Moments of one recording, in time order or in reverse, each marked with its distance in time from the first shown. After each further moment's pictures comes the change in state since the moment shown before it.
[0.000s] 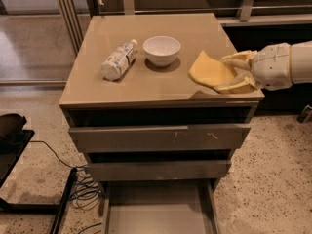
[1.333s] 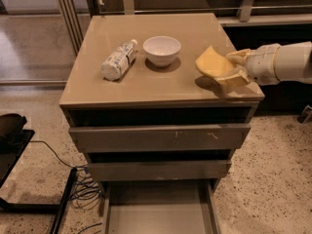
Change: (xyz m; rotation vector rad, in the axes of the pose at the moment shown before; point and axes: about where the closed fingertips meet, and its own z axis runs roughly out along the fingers) arm 0.060 -0.051 0.023 0.171 0.129 0.167
